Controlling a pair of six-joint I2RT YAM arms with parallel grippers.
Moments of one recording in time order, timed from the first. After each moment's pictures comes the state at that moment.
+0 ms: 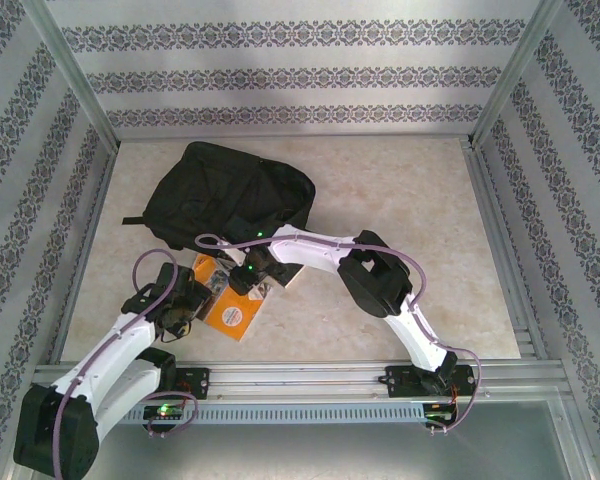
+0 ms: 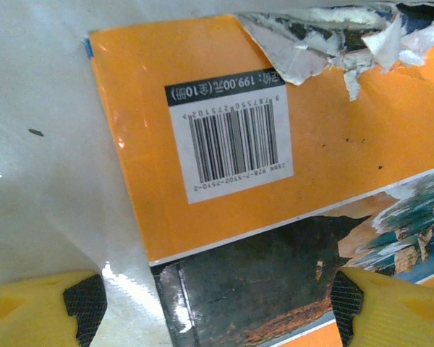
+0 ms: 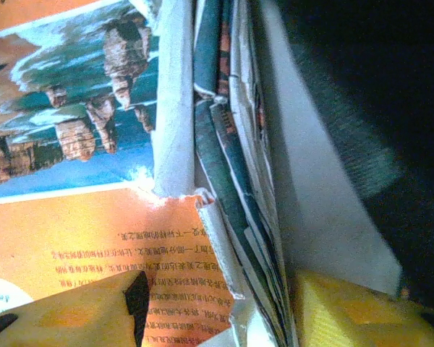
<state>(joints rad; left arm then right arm) -0.23 0.86 0.34 -0.64 -0.02 -1.21 0.97 2.25 1.76 -0.78 -0.21 0.14</state>
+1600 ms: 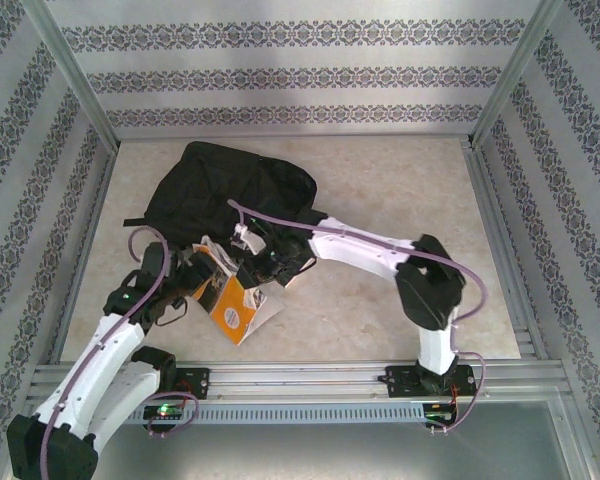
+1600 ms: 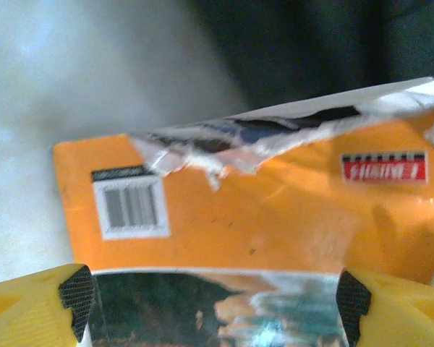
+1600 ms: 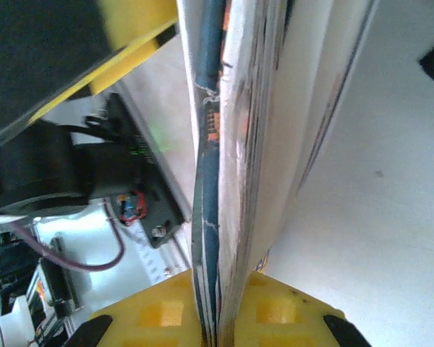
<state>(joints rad) -0.23 0.74 0.58 -0.67 0.05 -0.98 0.90 1.87 1.49 -0.65 -0.71 0.39</state>
